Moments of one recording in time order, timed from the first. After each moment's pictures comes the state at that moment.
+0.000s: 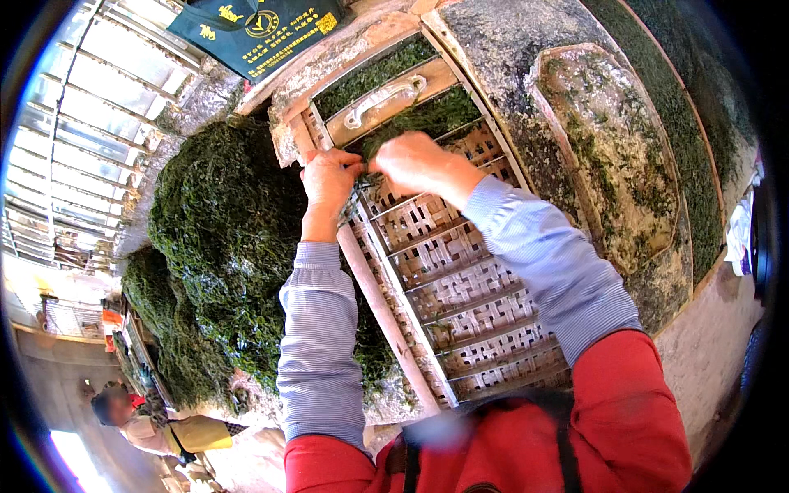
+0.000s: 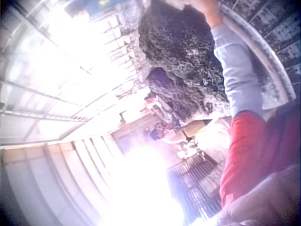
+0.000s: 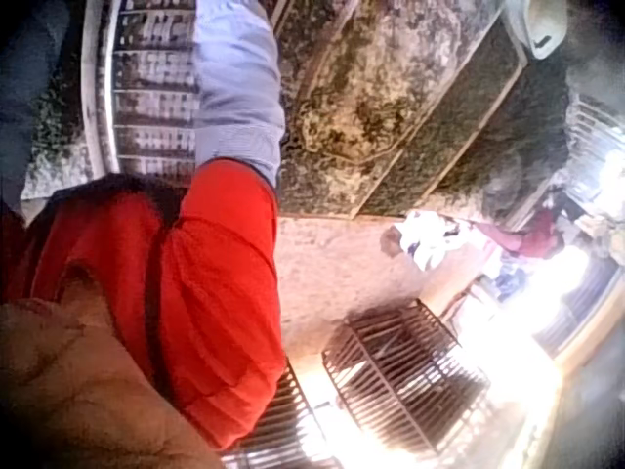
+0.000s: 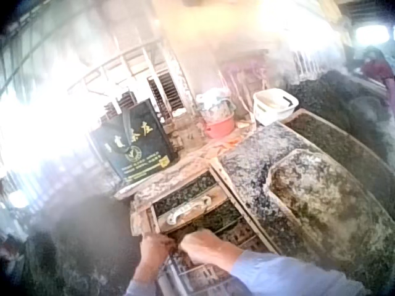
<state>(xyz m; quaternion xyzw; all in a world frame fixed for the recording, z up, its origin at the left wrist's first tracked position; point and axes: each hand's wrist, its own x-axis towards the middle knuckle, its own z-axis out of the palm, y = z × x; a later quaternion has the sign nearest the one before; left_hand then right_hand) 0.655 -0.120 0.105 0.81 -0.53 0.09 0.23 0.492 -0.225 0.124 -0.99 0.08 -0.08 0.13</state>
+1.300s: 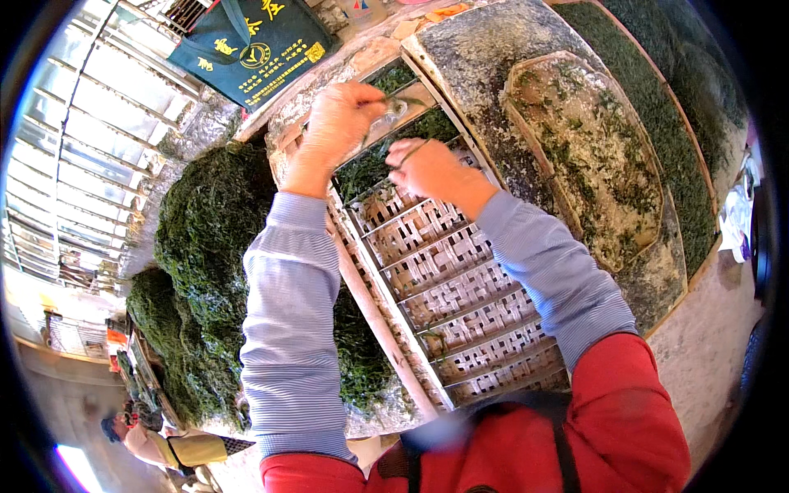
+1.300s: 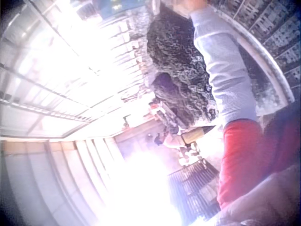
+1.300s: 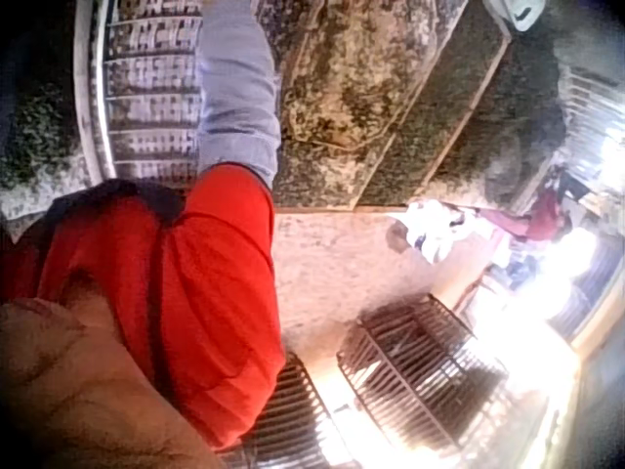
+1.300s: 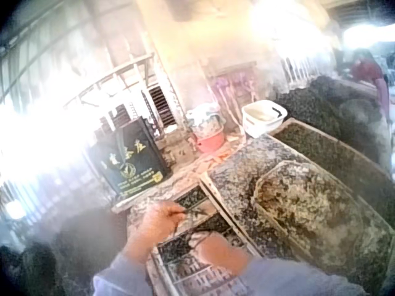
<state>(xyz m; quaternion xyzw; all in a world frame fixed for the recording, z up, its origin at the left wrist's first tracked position) 0.586 -0.199 0.227 0.68 -0.68 0.03 0.27 0.462 -0.261 0.084 -0.95 0.11 -0.29 0.08</state>
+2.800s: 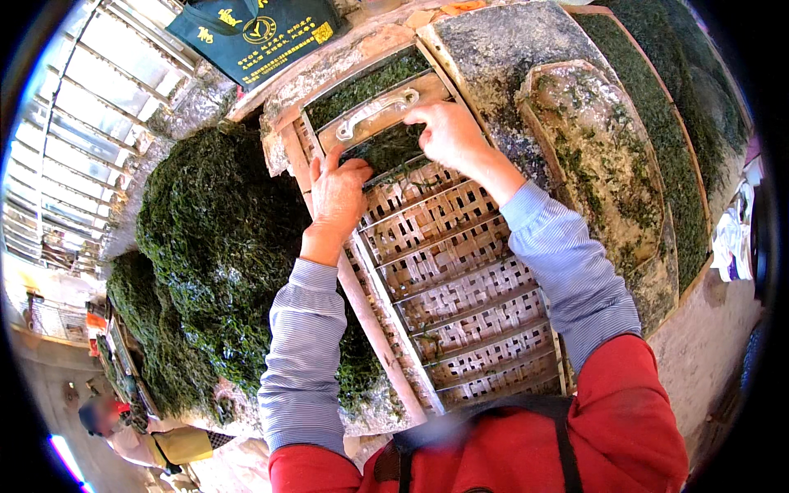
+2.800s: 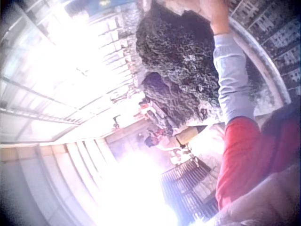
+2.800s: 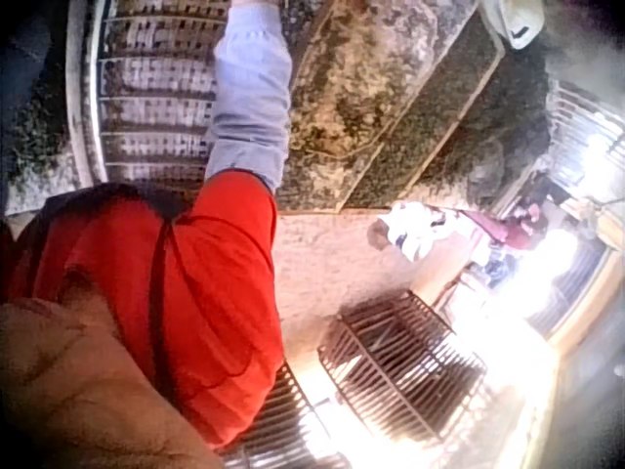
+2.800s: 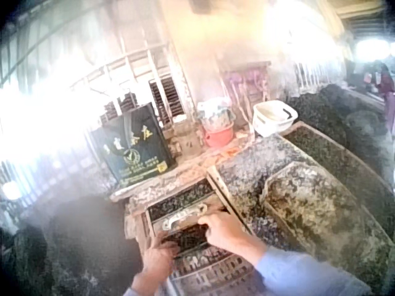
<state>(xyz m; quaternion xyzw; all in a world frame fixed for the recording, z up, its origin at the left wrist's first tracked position) 0.602 -0.112 0.129 0.75 -0.64 0.14 0.09 0.458 -0.277 0.120 -0.90 0.23 -0.32 0.21</state>
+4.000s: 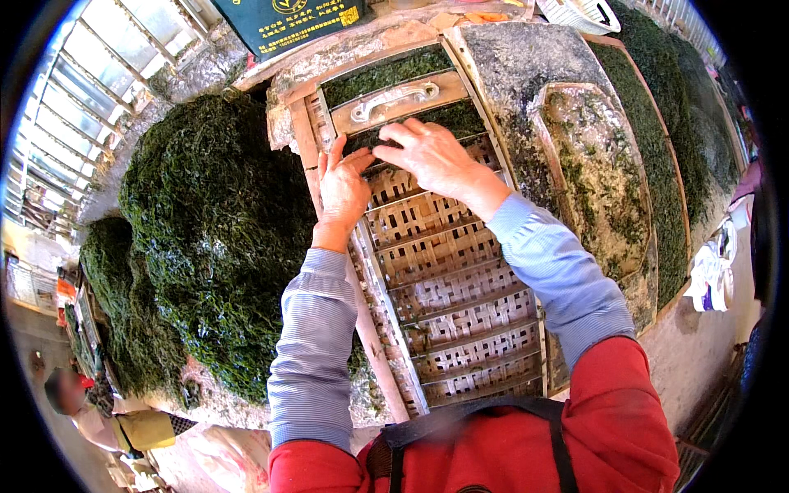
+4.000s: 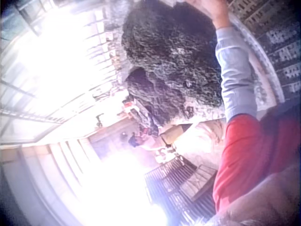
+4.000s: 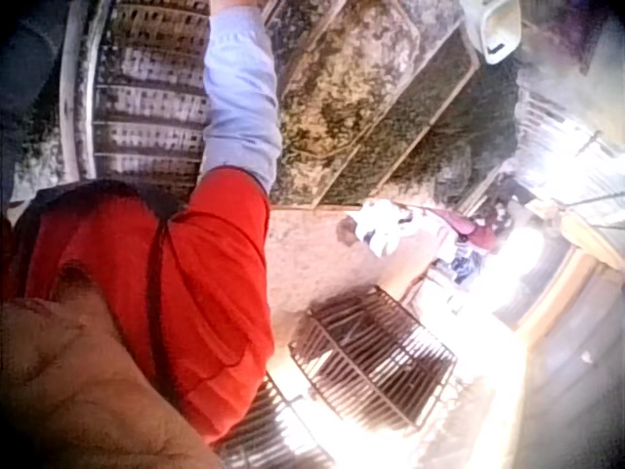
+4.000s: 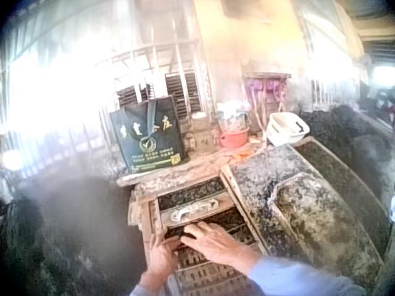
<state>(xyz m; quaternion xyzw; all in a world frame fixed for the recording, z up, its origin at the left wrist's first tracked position) 0.611 -0.098 0.086 0.80 -0.54 0.11 0.22 0.471 -0.223 0.126 -0.93 0.00 -0.36 -0.05</state>
